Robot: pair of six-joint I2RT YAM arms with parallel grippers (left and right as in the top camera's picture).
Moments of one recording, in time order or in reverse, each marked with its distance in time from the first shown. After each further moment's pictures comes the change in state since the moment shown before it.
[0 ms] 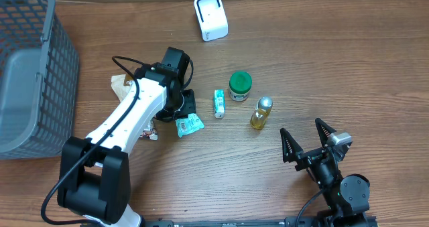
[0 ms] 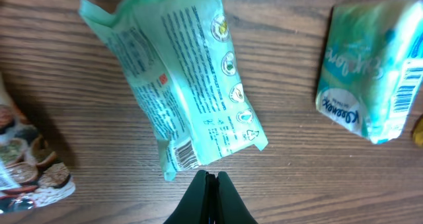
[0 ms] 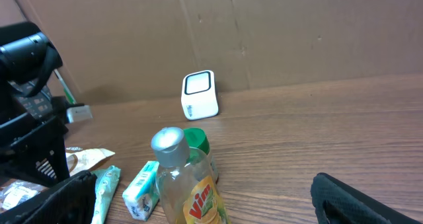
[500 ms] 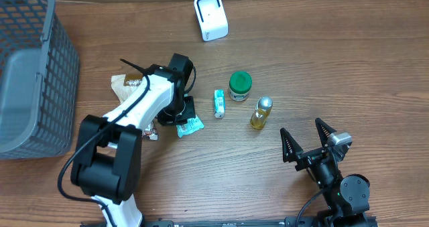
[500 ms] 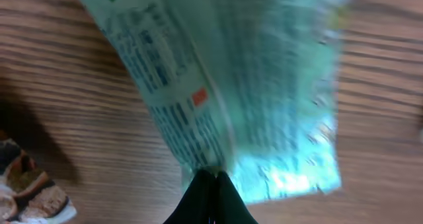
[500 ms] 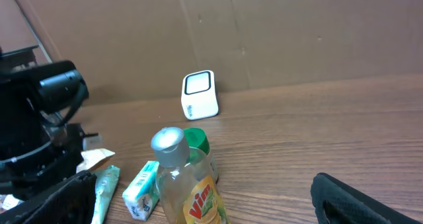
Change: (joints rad) left arm 0.000 0.148 0.000 -0.015 -0.061 -0.019; right arm 0.000 0.000 0.000 0.000 0.000 0.000
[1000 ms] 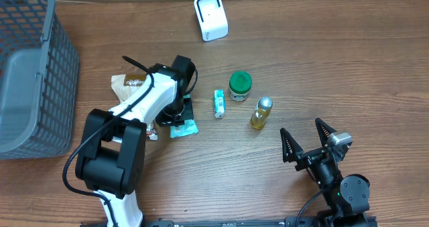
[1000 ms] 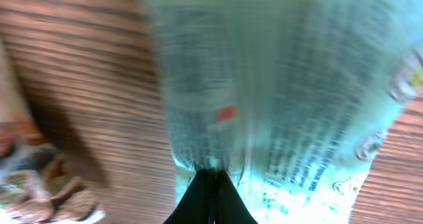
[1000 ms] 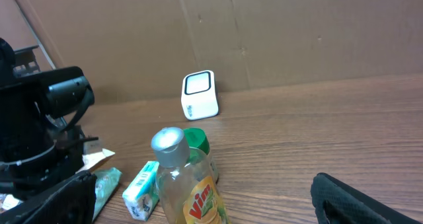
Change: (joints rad) left arm 0.005 0.037 0.027 -0.039 -0.090 -0.006; right arm 0.000 0.000 0.000 0.000 -0.001 0.000
